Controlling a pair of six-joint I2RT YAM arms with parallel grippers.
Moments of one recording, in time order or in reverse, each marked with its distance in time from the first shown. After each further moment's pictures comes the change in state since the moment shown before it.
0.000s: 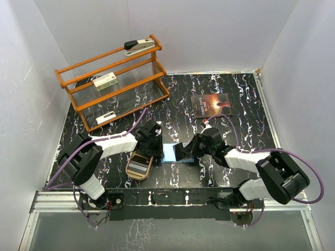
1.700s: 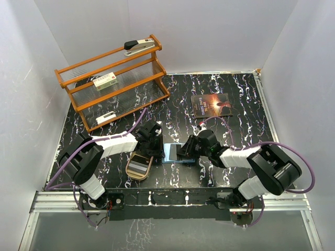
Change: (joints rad) left arm 0.001 0.006 -0.006 0.029 0.019 -0.023; right arm 0.052 0.107 -0.009 0.124 -0.006 0.080
